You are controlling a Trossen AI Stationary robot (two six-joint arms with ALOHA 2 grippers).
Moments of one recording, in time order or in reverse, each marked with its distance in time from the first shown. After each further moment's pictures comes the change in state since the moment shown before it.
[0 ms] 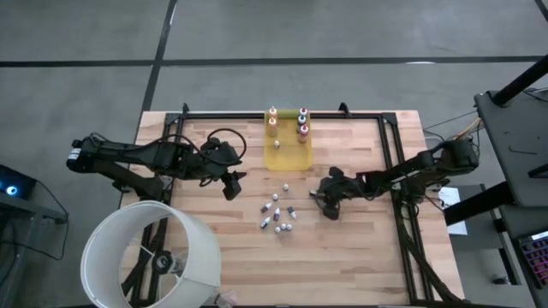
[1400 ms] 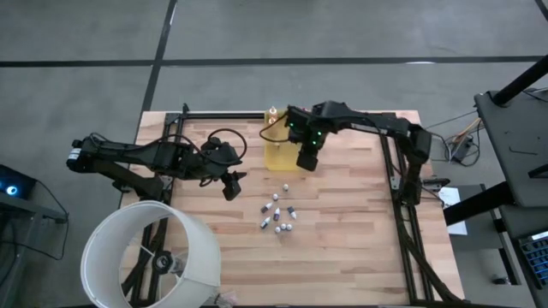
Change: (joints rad) left arm 0.000 0.000 0.000 0.000 0.000 0.032; right arm -0.376 0.405 1.335 -1.476 -0.191 -0.243
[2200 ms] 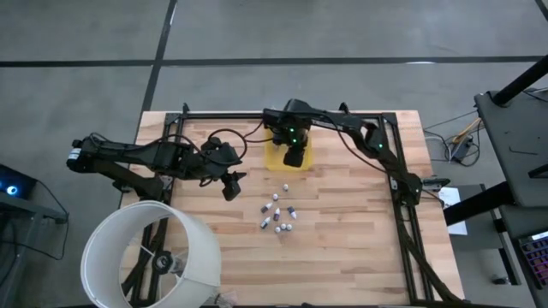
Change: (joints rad) left arm 0.000 0.000 0.000 -0.004 0.000 0.014; right arm -0.053 0.467 0.454 -0.303 0.001 -0.106
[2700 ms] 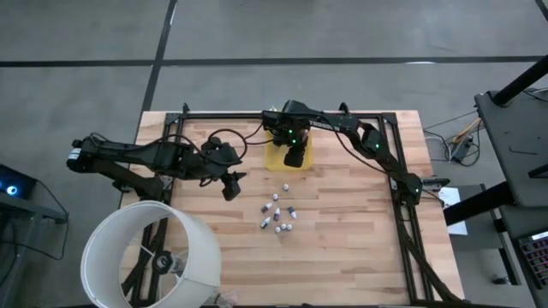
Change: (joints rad) left arm 0.000 0.000 0.000 0.001 0.000 0.009; right arm 0.002 0.032 0.019 -0.023 0.033 -0.003
